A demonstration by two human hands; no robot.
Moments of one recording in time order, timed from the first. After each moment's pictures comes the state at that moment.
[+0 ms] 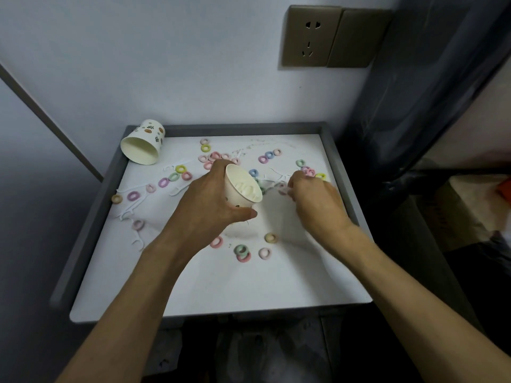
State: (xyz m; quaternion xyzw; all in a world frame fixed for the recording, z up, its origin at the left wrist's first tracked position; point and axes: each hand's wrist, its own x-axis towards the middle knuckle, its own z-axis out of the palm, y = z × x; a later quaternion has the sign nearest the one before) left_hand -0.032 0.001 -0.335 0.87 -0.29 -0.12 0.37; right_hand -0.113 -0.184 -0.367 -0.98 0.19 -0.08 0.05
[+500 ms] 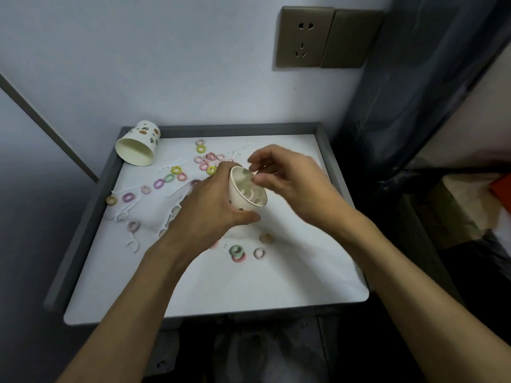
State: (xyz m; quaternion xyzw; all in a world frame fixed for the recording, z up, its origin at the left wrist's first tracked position) left_hand -0.041 -0.008 -0.335 0.86 -0.30 -0.13 0.40; right_hand -0.110 -0.168 -0.314 -0.87 0.05 -0.12 0.48
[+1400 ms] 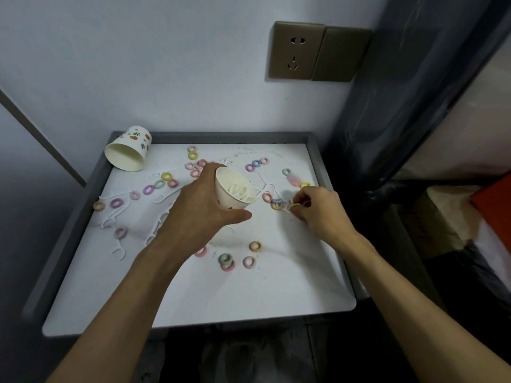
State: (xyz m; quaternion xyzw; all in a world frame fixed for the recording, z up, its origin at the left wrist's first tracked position) left_hand -0.032 -0.015 -0.340 0.85 -0.28 -0.11 0.42; right_hand -0.132 -0.229 -0.378 -0.91 0.27 -0.09 0.30
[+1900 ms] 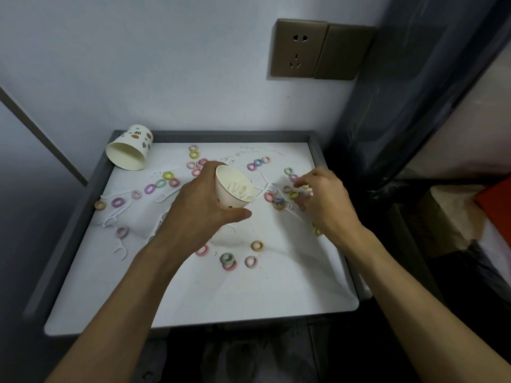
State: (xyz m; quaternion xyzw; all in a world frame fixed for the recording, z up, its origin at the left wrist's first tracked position) left_hand -0.030 -0.014 -0.338 0.86 -0.28 -0.11 0.41; right_hand -0.126 -0.233 -0.371 -0.95 0.20 -0.15 0.17
